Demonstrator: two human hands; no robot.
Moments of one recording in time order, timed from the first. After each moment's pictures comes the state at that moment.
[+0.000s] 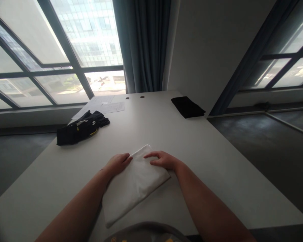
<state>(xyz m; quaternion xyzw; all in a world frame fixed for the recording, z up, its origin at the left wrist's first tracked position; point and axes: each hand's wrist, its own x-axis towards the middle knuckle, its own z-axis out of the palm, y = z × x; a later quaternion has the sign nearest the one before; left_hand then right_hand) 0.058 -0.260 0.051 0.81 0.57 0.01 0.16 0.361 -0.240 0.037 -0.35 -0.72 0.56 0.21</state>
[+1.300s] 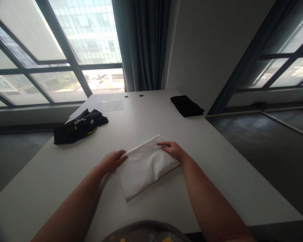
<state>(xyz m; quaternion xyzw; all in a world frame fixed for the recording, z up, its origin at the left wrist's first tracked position) 0.035 -0.254 0.061 0.79 0.57 0.04 0.20 0.416 -0.212 0.021 -0.50 -0.62 0.51 0.33</state>
